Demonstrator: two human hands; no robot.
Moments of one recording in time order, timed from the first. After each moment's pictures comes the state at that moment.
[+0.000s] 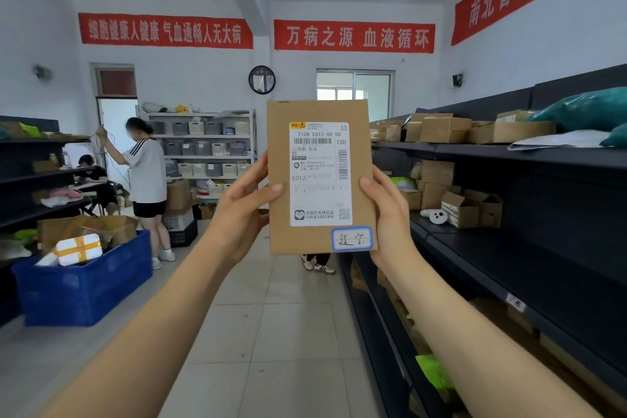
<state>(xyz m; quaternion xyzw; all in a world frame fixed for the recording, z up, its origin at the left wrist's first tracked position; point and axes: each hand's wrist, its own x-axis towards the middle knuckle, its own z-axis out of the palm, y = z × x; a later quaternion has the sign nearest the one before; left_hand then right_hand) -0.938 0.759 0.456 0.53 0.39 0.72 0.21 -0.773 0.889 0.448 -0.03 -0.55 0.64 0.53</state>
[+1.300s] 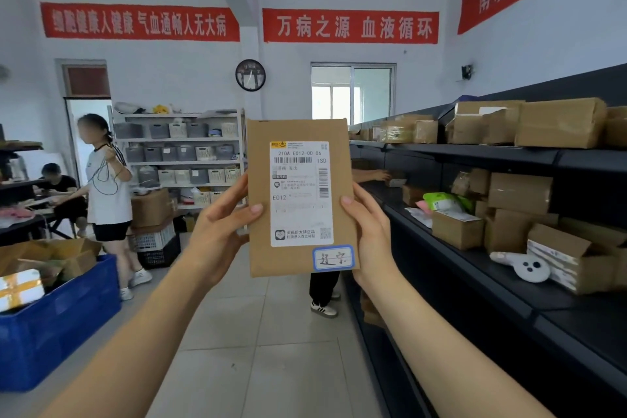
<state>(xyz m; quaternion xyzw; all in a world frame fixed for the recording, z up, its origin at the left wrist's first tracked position) -1.237 1.062 0.450 0.50 0.42 0.72 0.22 -1.077 1.199 0.435 -0.03 -0.54 0.67 0.51</state>
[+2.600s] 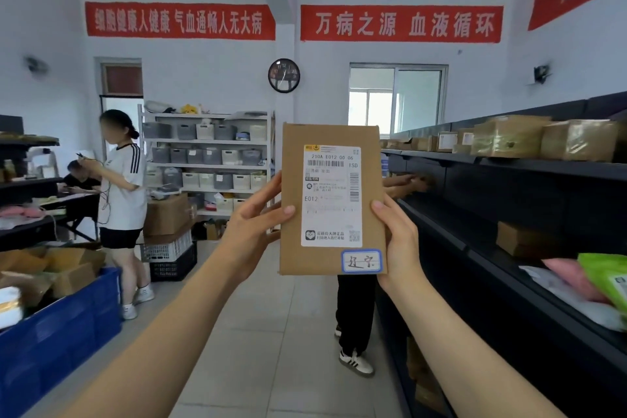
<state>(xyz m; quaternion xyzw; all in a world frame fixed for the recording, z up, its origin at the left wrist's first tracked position) -1.562 1.366 0.441 0.51 0.45 0.71 0.19 -1.403 1.511 0.426 -0.02 -0.54 0.68 0.49</state>
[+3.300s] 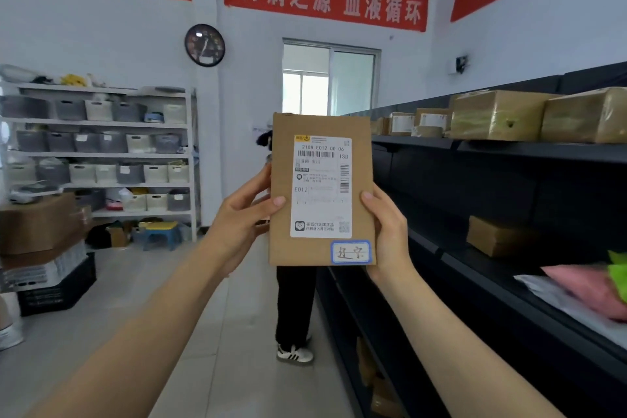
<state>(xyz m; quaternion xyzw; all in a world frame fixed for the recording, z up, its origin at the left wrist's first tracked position) -1.705 1.622 0.425 0.56 0.40 0.68 0.26 -1.525 1.734 0.406 -0.10 -0.54 0.61 0.56</state>
